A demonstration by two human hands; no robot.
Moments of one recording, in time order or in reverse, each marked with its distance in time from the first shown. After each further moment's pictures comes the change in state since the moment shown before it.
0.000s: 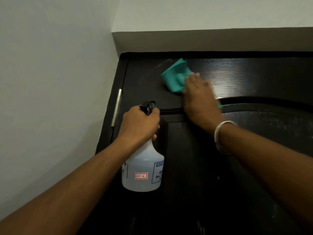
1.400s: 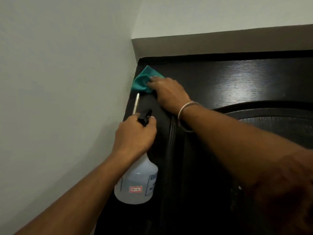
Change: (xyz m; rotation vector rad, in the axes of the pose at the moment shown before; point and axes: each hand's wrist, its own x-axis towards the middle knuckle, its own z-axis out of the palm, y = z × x) left_hand -0.017 -0.014 -0.038 0.199 0.175 -0.056; right_hand 0.068 -0.102 0.017 0.069 -0.149 -0.331
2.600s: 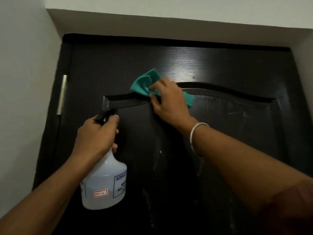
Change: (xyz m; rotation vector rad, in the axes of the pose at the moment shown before) left_hand -0.069 0.033 0.052 -0.195 -0.252 -0.156; right_hand -0.184 0.085 -0.052 0.022 0.225 0.318
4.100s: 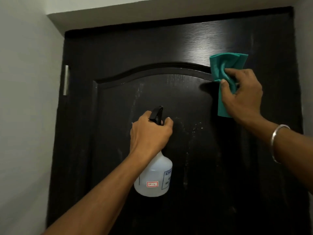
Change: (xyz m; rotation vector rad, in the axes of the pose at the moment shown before) left_hand -0.156 0.077 0.186 0.220 0.038 0.033; right_hand -0.132 0.205 -0.178 0.224 0.153 0.337
